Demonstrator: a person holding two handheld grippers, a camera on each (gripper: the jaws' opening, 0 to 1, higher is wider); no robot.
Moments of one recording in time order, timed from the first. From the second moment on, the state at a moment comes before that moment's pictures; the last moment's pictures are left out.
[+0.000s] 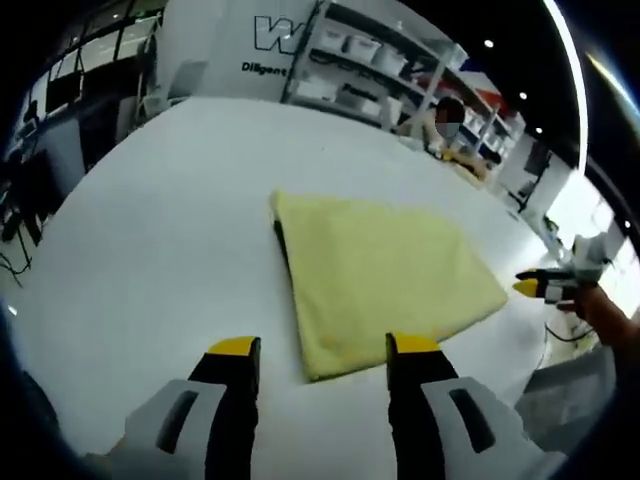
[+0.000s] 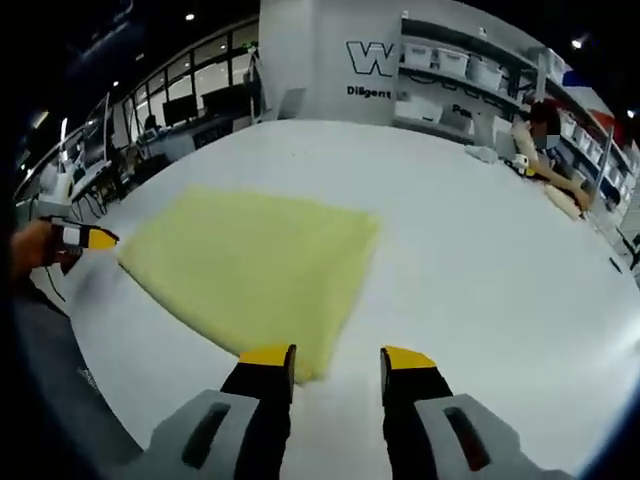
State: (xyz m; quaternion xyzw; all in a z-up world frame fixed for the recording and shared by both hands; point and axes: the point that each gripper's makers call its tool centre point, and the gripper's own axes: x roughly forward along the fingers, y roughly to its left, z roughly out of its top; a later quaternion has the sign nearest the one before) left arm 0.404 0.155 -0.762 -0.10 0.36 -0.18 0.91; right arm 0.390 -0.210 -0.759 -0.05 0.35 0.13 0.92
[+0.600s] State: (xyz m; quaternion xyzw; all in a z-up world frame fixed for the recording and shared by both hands) left arm 0.363 0.122 -0.696 -0.08 0.27 -0.24 0.93; right arm 0.355 -0.131 -0.697 -0.02 0.28 0.22 0.94
